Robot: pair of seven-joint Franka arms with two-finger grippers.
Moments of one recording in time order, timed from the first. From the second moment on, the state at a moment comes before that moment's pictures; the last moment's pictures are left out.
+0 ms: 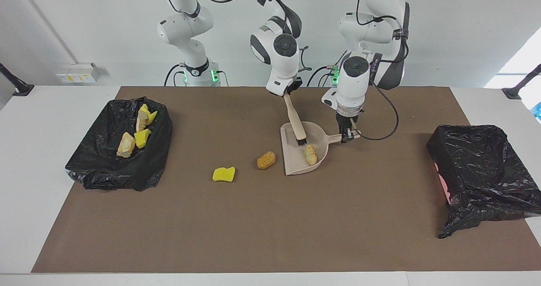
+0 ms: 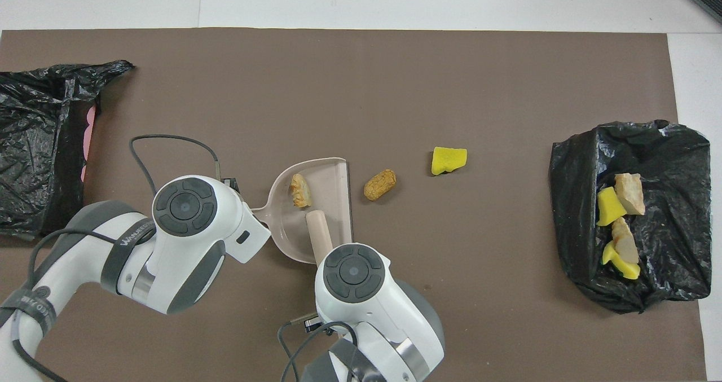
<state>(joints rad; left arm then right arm) -0.40 0.03 -0.03 -2.23 0.16 2.26 1.03 0.61 0.13 0.20 -2.02 0.30 1.96 0.42</state>
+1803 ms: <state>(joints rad) -0.40 0.04 -0.03 -2.23 0.16 2.26 0.84 0.10 0.15 0.19 -2.02 -0.07 1.87 0.16</state>
